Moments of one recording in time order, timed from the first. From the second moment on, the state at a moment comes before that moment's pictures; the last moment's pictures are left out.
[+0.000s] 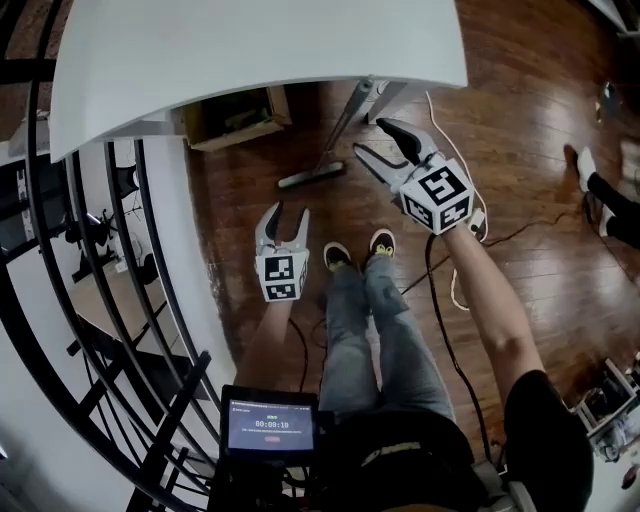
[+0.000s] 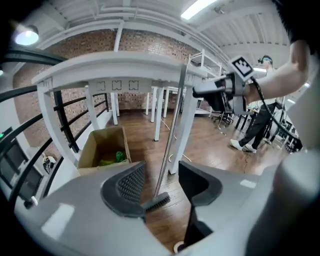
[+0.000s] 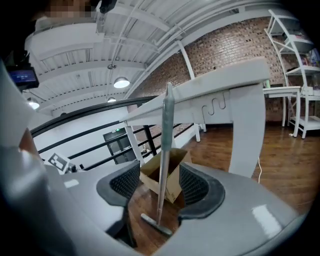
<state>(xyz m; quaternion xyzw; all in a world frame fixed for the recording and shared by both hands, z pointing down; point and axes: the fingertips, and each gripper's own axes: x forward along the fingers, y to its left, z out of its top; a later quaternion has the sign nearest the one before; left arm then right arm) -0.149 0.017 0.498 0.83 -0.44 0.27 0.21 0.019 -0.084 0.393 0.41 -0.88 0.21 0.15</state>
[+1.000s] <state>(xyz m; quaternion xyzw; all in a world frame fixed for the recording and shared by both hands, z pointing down) 0.018 -0.159 0.400 0.88 -0.46 0.04 0.13 0.110 -0.160 0.420 0.44 -0.88 0.17 -0.02</state>
